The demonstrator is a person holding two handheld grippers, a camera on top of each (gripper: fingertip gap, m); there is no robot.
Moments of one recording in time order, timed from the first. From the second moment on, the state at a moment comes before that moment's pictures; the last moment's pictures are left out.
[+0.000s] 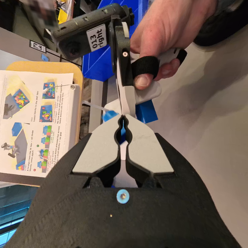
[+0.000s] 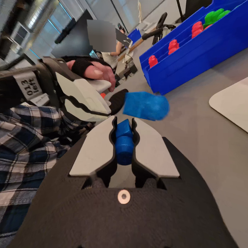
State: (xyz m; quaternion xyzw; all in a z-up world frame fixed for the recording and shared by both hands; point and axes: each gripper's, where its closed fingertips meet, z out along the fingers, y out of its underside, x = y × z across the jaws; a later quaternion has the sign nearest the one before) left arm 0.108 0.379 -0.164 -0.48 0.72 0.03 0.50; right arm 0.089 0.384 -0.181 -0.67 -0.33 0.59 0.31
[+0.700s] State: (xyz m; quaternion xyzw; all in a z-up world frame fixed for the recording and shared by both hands) left arm -0.012 0.393 -0.194 -0.63 0.61 0.02 0.48; right arm 0.334 0.488 -0.129 -0.80 -0.22 0.13 0.54
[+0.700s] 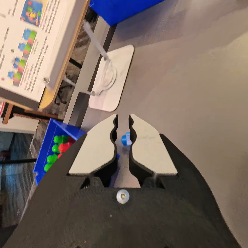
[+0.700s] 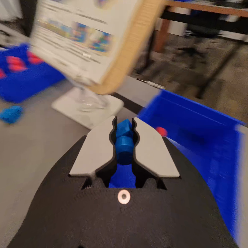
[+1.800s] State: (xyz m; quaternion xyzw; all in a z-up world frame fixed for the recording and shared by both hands) left arm -0.159 0.448 -0.179 -0.72 0.48 0.12 0.49; right arm -0.040 0.418 -0.259 -0.66 -0.64 0.29 0.29
